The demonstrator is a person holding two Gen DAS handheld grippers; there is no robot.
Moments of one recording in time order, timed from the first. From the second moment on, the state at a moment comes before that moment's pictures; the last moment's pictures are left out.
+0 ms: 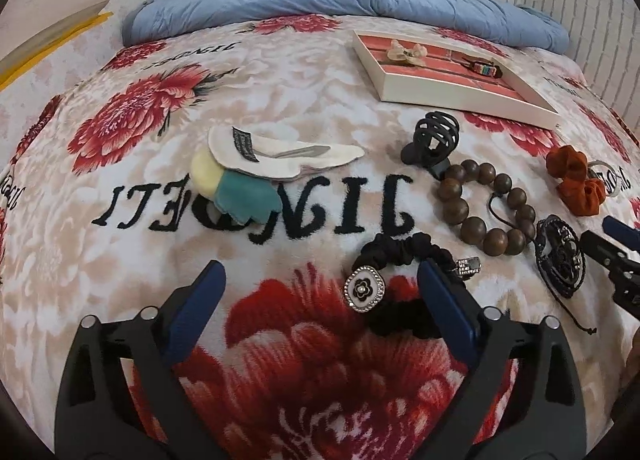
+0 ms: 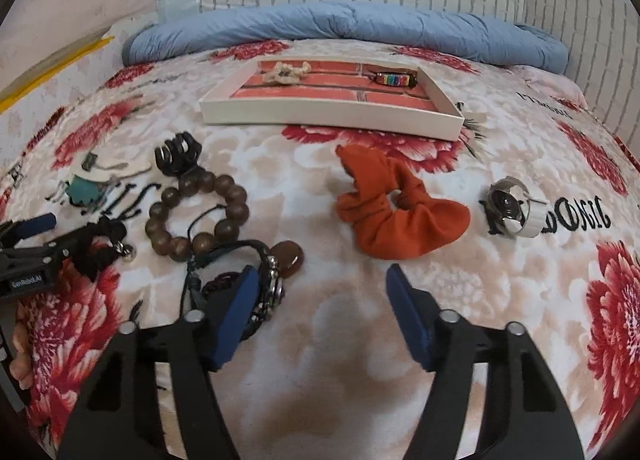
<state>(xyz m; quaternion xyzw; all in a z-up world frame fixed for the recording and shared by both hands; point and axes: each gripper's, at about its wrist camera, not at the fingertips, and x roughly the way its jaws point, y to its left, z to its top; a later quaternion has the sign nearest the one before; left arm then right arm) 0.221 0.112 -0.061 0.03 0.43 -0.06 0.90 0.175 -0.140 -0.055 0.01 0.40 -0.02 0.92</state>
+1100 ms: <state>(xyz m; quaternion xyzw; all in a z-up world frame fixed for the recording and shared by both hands) 0.223 0.108 -0.071 0.02 0.45 -0.10 0.89 0.182 -0.117 -0.067 0.01 0.43 0.01 0.90</state>
